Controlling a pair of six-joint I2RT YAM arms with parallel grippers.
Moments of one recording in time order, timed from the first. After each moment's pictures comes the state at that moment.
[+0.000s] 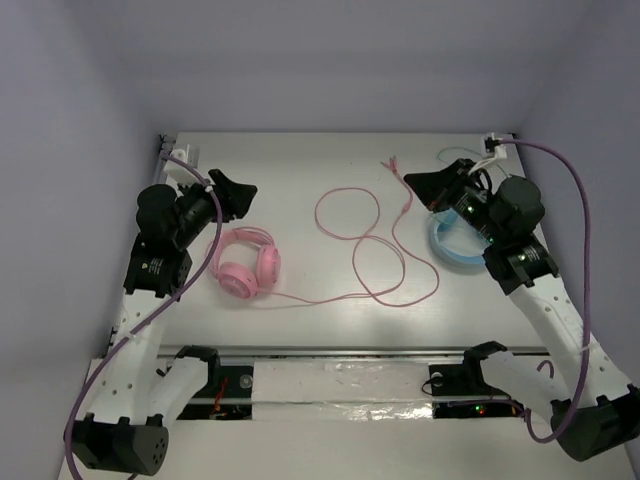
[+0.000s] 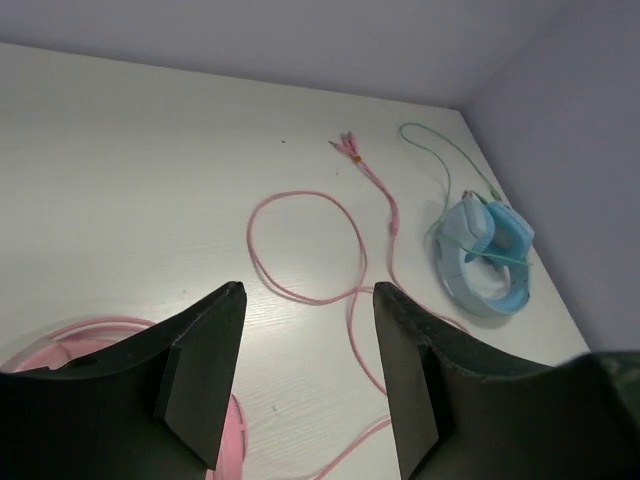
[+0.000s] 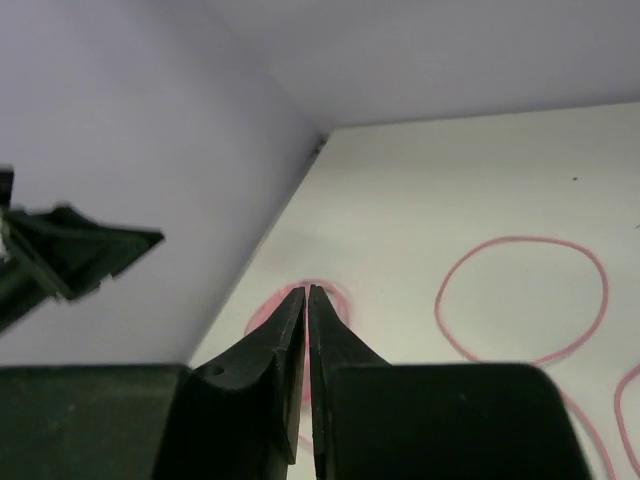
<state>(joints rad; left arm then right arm) -0.12 0.86 0.95 -0.22 0.34 -0.45 0.30 0.94 1.01 0.01 -0.33 0.63</state>
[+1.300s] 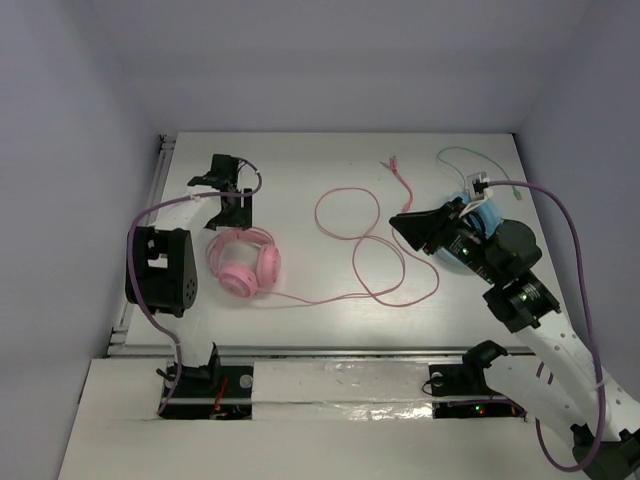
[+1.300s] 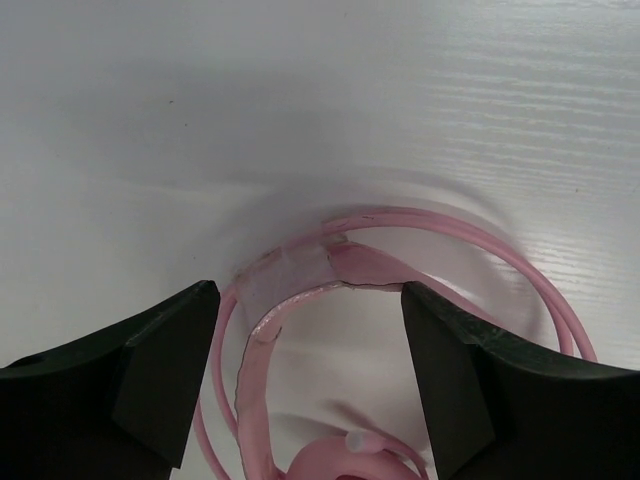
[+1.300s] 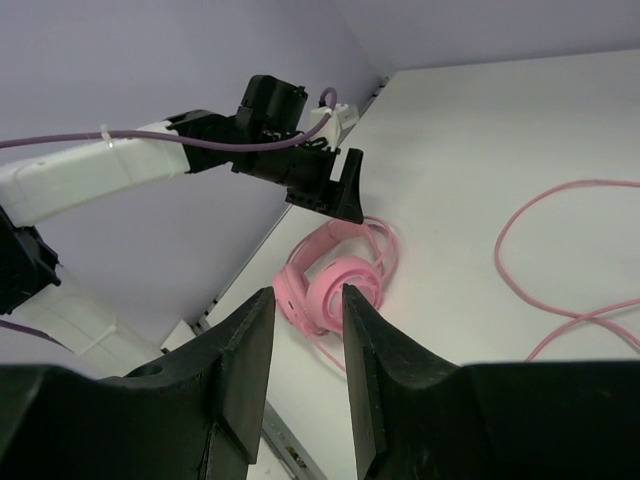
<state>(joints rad) -0.12 1.77 1.27 -0.64 -0.18 -0.11 0.50 0.71 0.79 0.02 -0.30 0.63</state>
